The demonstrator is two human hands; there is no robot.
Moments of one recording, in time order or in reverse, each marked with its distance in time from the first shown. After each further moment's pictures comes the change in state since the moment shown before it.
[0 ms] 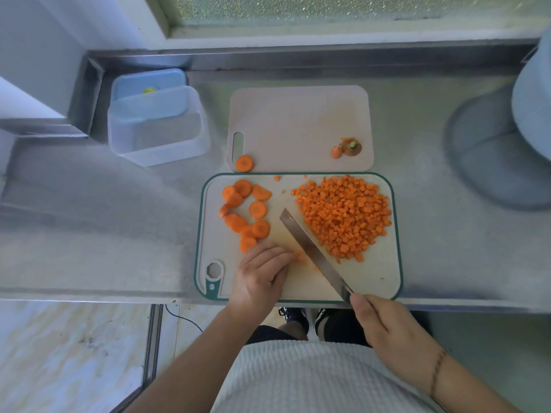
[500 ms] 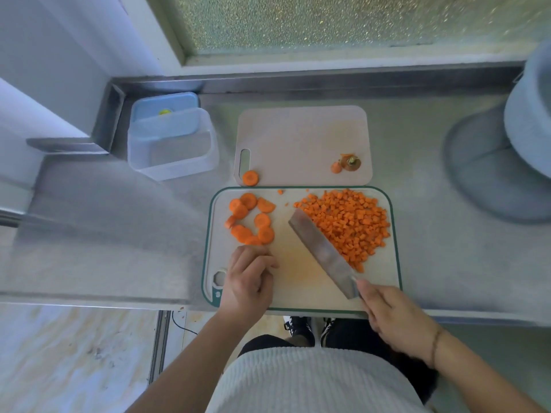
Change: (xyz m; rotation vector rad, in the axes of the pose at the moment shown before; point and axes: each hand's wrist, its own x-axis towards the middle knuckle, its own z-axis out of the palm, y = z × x) left_hand 0.007 -0.006 -0.020 0.027 0.106 -0.008; right_hand 0.027 0.002 -0.021 0.054 -0.091 0.160
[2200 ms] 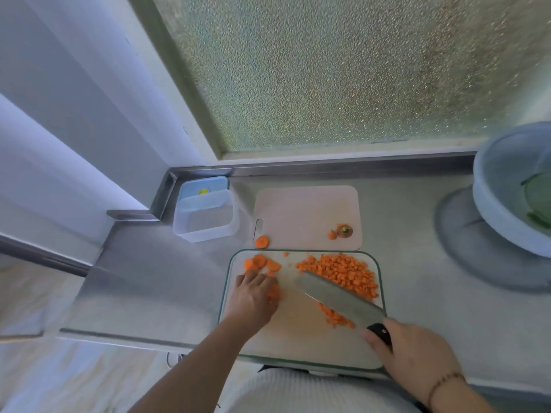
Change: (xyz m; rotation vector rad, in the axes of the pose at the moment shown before) left_hand 0.065 0.001 -0.016 0.500 -0.430 -0.064; right_hand -0.014 -0.009 -0.063 -0.803 0.264 -0.244
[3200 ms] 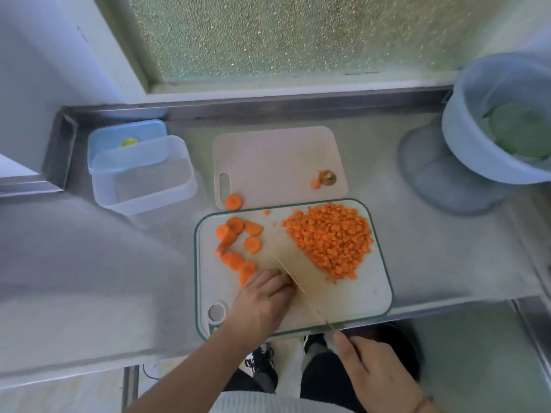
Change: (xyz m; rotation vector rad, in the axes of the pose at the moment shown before) left_hand -0.033 -0.008 0.062 -0.387 0.194 0.522; right_hand -0.042 -0.113 0.071 0.543 -0.103 0.350
